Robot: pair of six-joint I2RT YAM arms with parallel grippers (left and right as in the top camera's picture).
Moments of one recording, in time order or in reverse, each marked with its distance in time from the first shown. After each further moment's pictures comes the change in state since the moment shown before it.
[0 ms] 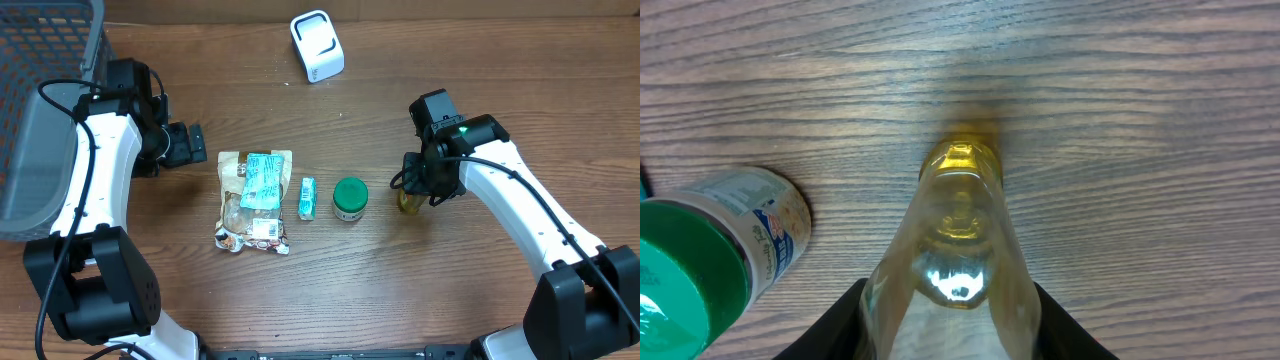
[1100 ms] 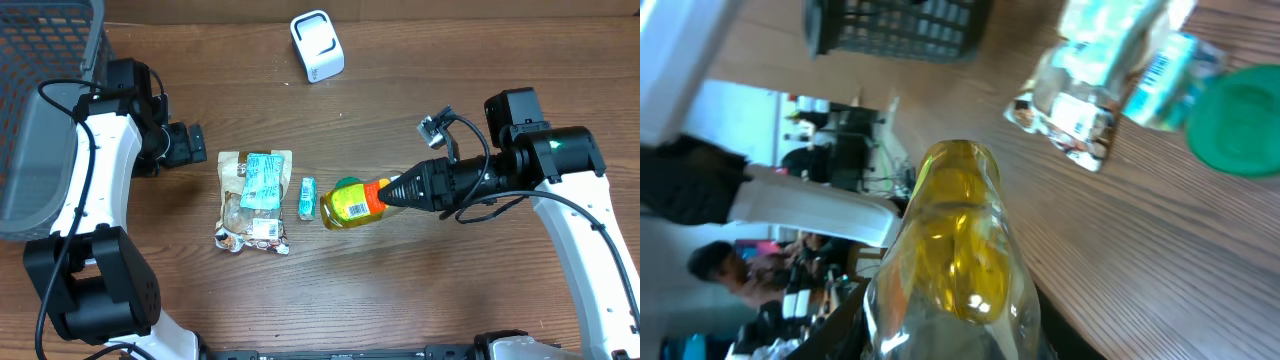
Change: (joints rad) left arm 0.000 0.000 0.000 0.000 0.000 0.000; right arm -0.191 -0.254 0.074 -0.289 -1.120 -0.549
